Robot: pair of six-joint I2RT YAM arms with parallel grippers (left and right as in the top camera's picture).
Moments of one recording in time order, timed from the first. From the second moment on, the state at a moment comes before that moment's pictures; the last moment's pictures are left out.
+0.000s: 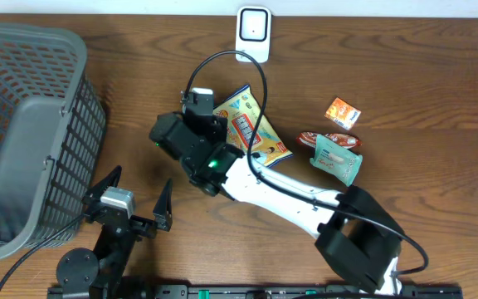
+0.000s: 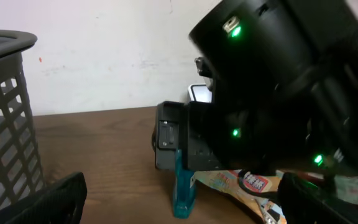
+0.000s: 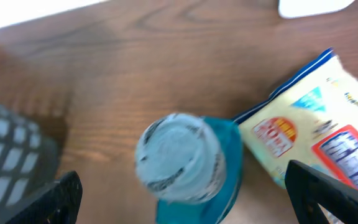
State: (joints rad) left arm 0.06 0.03 0.33 -0.36 0.36 -0.03; right arm 0.99 2.01 1.52 -0.25 0.58 0.82
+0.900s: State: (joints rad) left arm 0.06 0.03 0.33 -0.43 0.36 -0.03; right arm 0.99 2.10 1.52 -0.20 0.65 0.61
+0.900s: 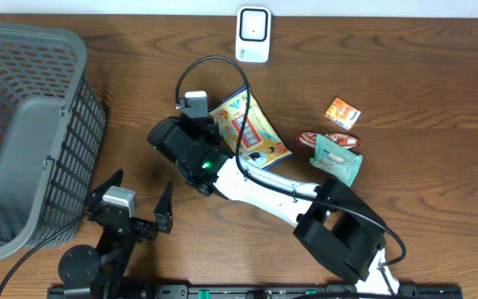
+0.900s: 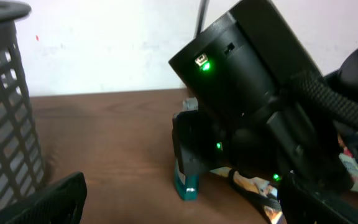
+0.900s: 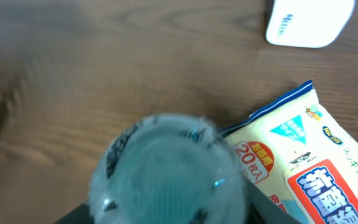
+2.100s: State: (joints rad) left arm 0.06 0.03 0.33 -0.45 0.36 -0.03; right arm 0.80 1.91 1.53 -0.75 0.20 0.13
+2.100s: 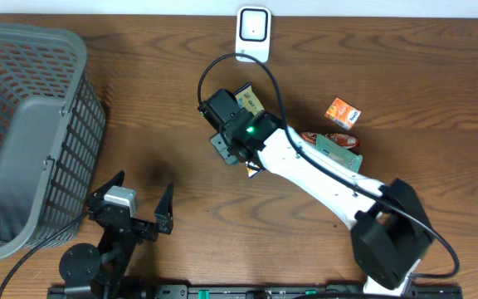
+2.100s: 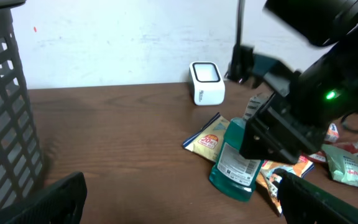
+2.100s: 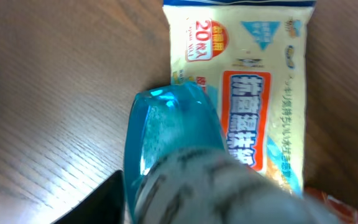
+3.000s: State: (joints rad) left arm 0.06 0.03 0.33 -0.45 0.36 -0.03; right arm 0.80 1.72 1.53 -0.81 0.17 0.18
